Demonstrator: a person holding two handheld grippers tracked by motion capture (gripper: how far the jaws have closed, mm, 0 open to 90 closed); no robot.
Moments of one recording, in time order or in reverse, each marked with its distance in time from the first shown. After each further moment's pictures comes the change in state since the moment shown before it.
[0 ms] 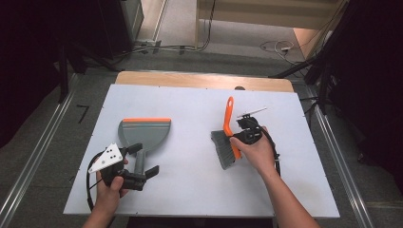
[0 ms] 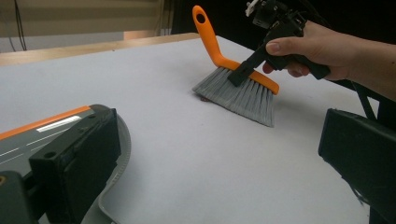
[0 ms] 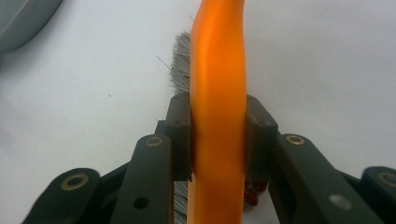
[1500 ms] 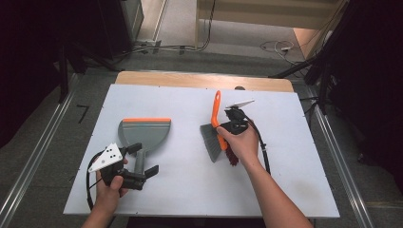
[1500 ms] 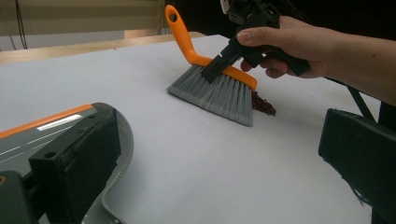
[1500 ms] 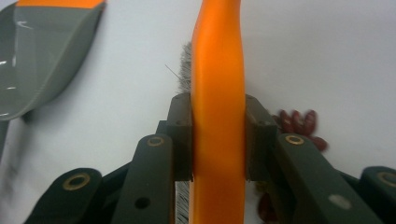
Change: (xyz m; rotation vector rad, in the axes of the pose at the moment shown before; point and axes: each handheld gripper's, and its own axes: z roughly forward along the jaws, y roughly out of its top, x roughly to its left) left arm 0.003 -0.001 -0.001 -0.001 0.002 -0.006; right arm 0.017 0.034 0.025 0.004 0.063 0.120
